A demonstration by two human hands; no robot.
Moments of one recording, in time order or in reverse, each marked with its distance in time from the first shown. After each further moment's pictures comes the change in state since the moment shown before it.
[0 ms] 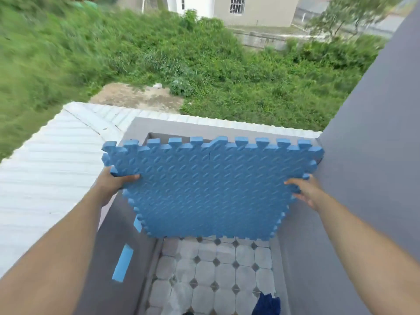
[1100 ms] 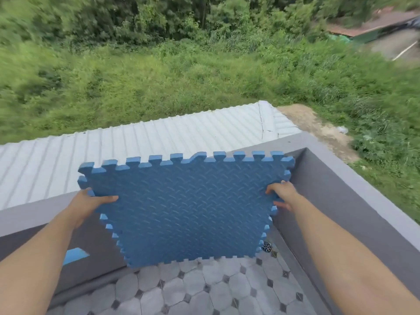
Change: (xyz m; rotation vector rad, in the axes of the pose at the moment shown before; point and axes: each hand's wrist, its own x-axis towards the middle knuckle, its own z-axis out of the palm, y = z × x) left_hand -0.498 -0.167 -0.046 -0.285 1.098 -0.423; right_hand -0.167 0.013 0.273 -0.728 -0.962 -0.247
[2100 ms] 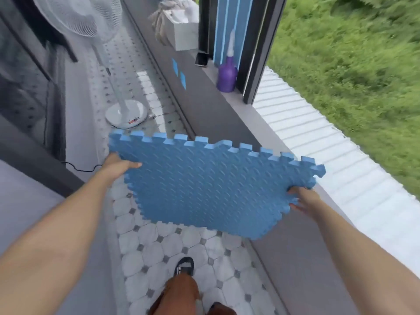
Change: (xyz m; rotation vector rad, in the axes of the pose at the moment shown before) left_hand -0.386 -0.301 -0.211 -0.503 1.233 -0.546; right_hand -0.199 -0.026 0.563 -0.703 -1.131 -0.304
